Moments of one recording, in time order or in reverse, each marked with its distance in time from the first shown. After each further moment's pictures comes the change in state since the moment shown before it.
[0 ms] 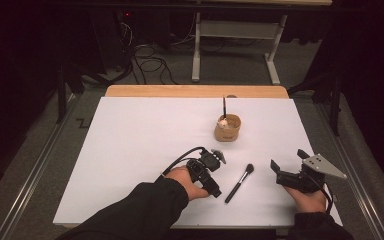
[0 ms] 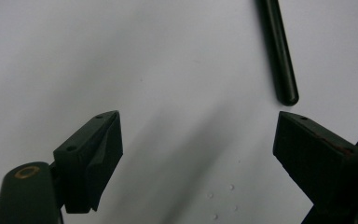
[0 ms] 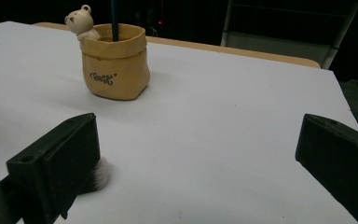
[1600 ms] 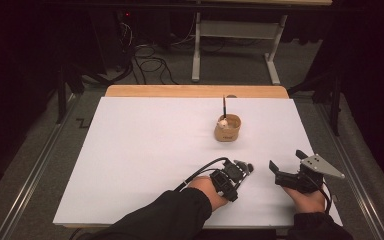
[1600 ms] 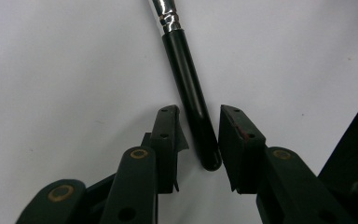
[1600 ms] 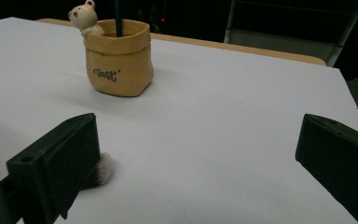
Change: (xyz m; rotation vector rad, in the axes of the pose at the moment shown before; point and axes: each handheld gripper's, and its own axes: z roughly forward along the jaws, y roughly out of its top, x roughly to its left) left arm -0.044 0.027 0.031 0.009 -0.029 0.037; right arm 0.002 -0.001 0.002 0.013 0.013 -0.006
